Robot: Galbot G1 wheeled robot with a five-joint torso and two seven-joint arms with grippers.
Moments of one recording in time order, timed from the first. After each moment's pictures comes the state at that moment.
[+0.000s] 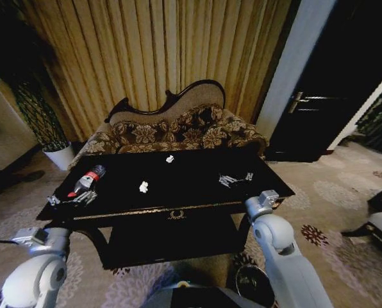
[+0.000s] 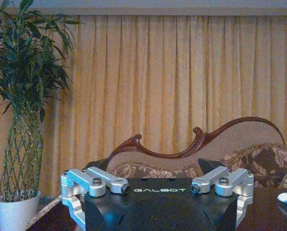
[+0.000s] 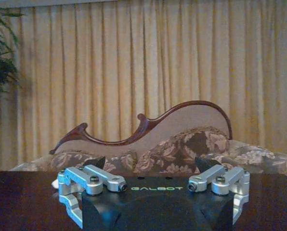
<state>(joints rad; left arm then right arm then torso) 1.68 -1.27 -1.00 -2.32 -0.51 0.16 -0.01 -1.30 1.27 0.49 2.18 0.33 -0.31 0.00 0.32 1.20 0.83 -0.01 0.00</state>
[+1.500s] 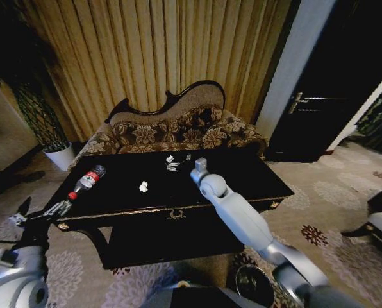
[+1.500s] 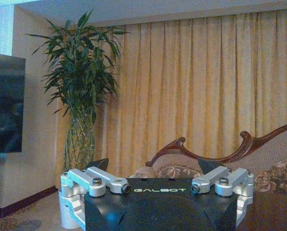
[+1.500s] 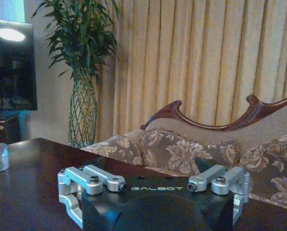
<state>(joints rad) 1.76 -1.44 -1.17 -2.39 -0.50 0.16 -0.02 -0.50 1.28 -0.15 1.54 0.56 -0.35 0.00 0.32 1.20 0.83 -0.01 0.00</state>
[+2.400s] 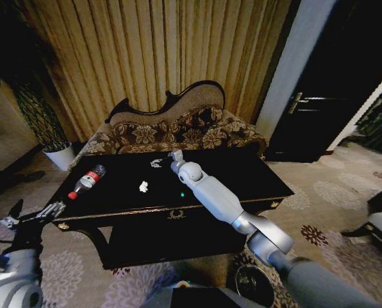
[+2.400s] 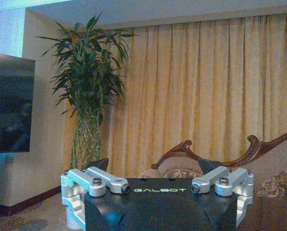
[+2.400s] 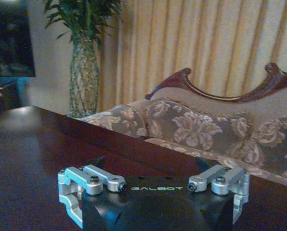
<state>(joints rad) 1.77 -1.44 -1.22 -2.39 -0.54 0.16 -0.02 -0.33 1.44 -0.26 1.21 0.56 -0.37 0.00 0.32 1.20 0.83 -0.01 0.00</state>
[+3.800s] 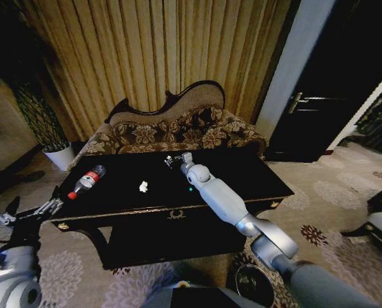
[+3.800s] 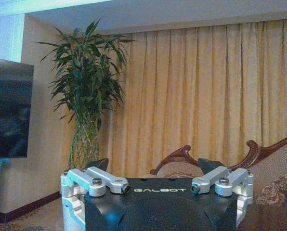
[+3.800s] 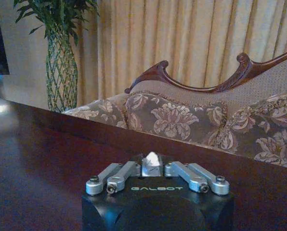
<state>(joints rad) 1.74 -1.42 -1.21 -2.38 -0.54 0.16 -0.03 -0.37 1.40 -0.21 1.18 0.54 -0.35 0.00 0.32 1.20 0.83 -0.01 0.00</state>
